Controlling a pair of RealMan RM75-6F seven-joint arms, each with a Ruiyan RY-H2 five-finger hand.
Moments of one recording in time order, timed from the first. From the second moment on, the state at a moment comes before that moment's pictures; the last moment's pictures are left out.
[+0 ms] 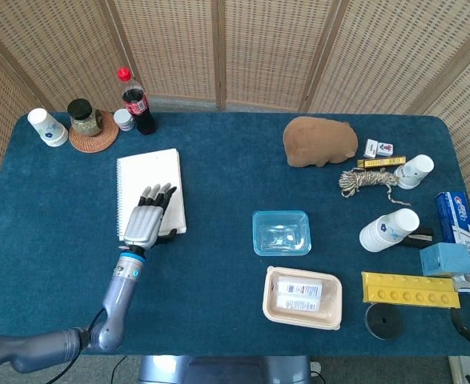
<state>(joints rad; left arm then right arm) -0.66 -1.80 -0.25 -1.34 1.03 1.17 0.39 -0.16 -1.23 0.09 -1.53 -1.45 1.71 0.07</state>
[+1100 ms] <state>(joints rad) -0.17 -1.44 -0.34 -1.55 0.94 1.54 0.04 -0.16 -1.22 0.09 -1.58 -1.51 1.74 0.03</state>
